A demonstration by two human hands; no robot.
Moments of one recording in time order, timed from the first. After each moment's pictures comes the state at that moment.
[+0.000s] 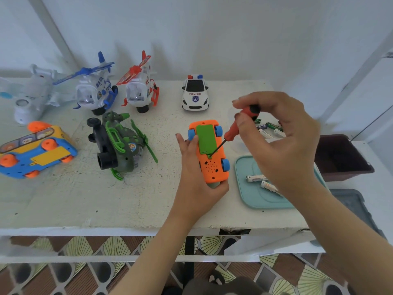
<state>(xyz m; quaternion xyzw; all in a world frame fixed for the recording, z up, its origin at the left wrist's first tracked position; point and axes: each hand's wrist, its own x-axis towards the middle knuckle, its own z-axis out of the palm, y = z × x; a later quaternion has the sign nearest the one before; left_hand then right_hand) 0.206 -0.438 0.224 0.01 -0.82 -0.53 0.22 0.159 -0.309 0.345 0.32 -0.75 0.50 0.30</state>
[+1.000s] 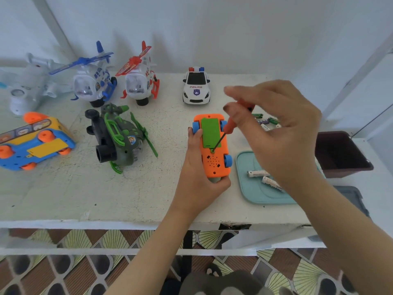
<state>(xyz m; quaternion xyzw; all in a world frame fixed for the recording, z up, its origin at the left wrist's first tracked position) 0.205 -0.440 0.221 0.02 -0.83 -0.52 0.19 0.160 -0.319 0.353 0.36 -0.75 0.48 0.29</state>
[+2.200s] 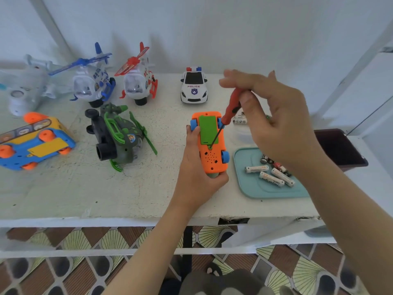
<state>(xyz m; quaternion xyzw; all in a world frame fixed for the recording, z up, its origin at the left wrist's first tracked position) 0.206 -0.441 0.222 0.02 -0.81 -0.55 0.19 0.158 -0.309 0.365 0.36 -0.79 0.48 0.15</state>
